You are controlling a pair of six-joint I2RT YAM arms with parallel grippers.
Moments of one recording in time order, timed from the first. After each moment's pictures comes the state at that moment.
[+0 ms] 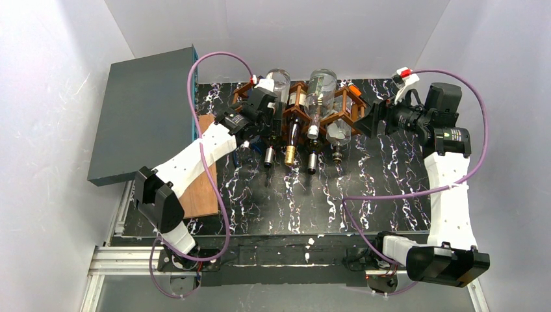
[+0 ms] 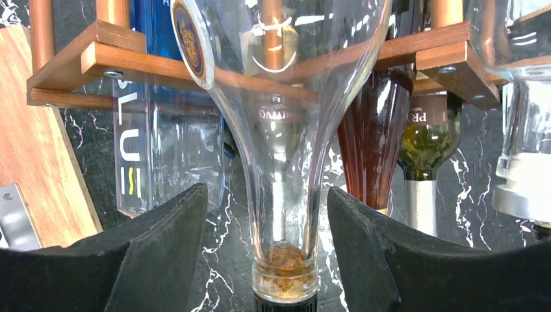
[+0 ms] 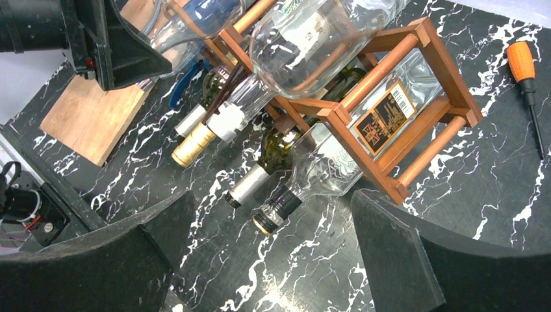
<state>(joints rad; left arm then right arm) -0.70 1.66 1.60 -0.69 -0.34 -0.38 -0.09 1.15 1.39 -0.74 -0.80 -0.13</state>
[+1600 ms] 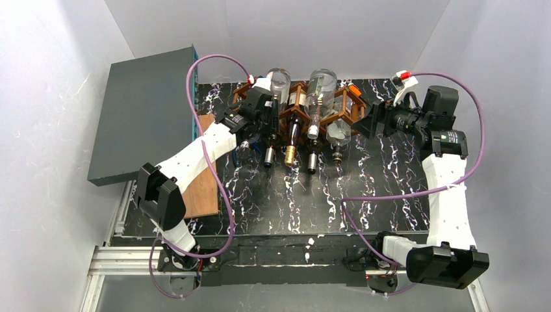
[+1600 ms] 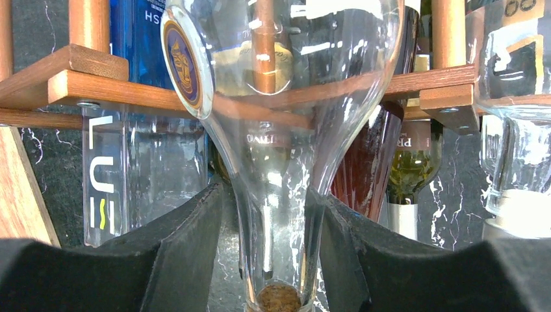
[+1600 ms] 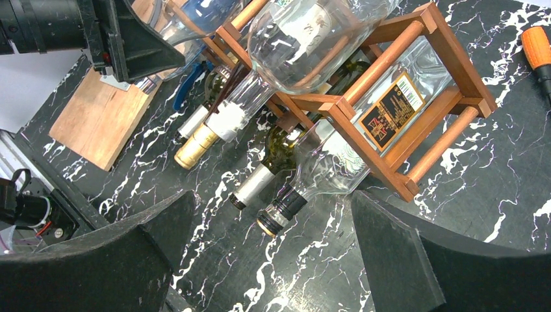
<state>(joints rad) -0.65 1.68 1.55 -0.56 -0.28 -0.43 -0.09 1.14 1.33 -0.69 -0.80 -0.08</state>
